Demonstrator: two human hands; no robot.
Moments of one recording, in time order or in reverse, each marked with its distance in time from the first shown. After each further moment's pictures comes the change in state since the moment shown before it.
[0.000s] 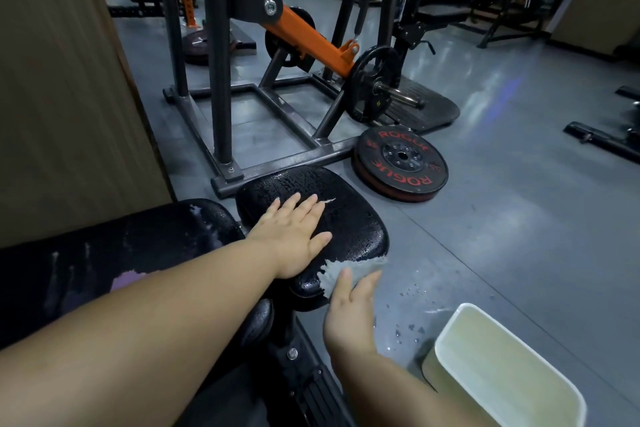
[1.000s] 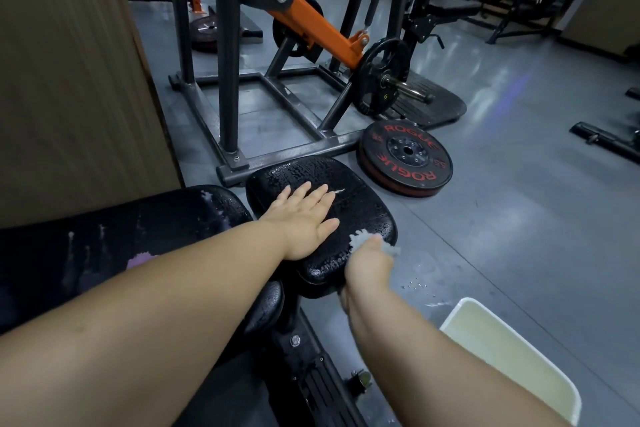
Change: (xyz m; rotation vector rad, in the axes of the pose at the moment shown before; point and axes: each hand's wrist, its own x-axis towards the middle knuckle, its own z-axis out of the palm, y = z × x) left_hand 0.000 -0.002 -0.007 -0.040 -0.039 0.024; right_hand 0.037 -0.040 0.021 0.238 0.295 0.518
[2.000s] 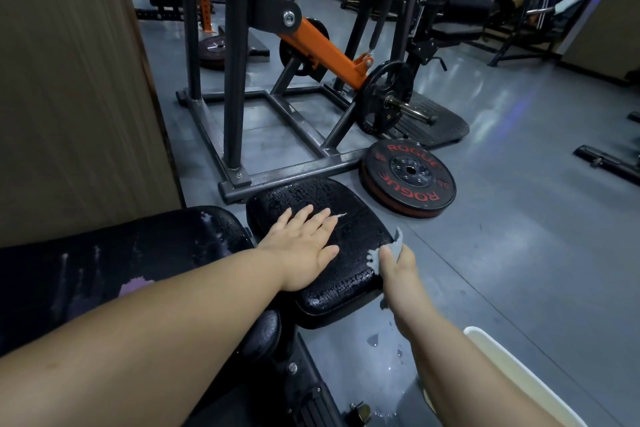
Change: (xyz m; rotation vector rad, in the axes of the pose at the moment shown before) left_hand 0.001 -0.003 0.004 0.031 0.016 0.014; right_hand 0.061 -0.025 -0.047 -0.371 -0.394 -0.574
